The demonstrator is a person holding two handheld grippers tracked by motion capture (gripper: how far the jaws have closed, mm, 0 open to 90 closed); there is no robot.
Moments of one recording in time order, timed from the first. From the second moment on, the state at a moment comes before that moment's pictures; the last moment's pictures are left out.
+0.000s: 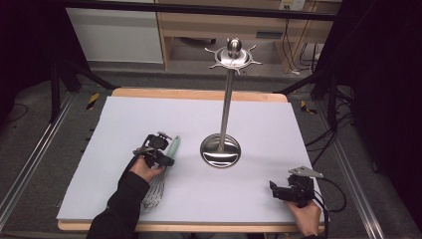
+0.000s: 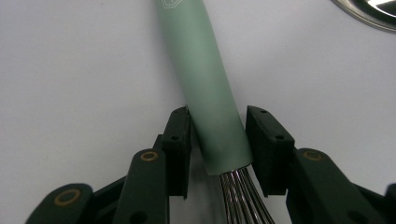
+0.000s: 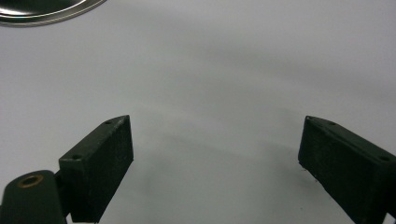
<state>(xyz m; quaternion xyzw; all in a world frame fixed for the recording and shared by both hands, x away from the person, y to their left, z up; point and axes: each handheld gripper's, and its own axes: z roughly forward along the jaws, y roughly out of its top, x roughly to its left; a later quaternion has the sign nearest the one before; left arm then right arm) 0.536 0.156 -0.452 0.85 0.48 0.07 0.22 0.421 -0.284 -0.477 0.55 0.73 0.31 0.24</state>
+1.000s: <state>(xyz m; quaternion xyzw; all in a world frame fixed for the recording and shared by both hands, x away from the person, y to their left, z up) 0.523 0.155 -0.437 0.84 0.49 0.09 0.24 0.420 -0.284 -0.476 0.55 0.73 0.31 0.24</state>
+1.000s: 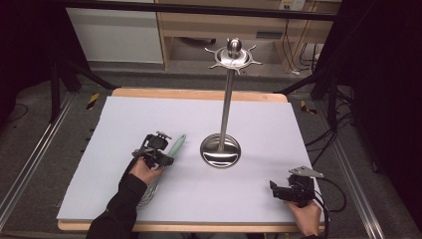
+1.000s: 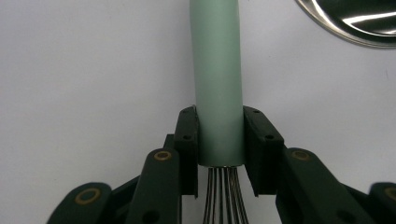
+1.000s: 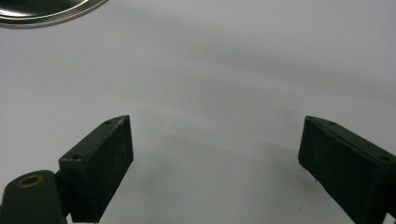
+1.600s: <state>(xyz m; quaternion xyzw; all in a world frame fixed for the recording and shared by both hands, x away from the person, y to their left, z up) 0.489 0.181 -0.409 0.82 0.46 0.13 0.32 0.420 -0.285 -0.476 0.55 0.73 0.31 0.24</state>
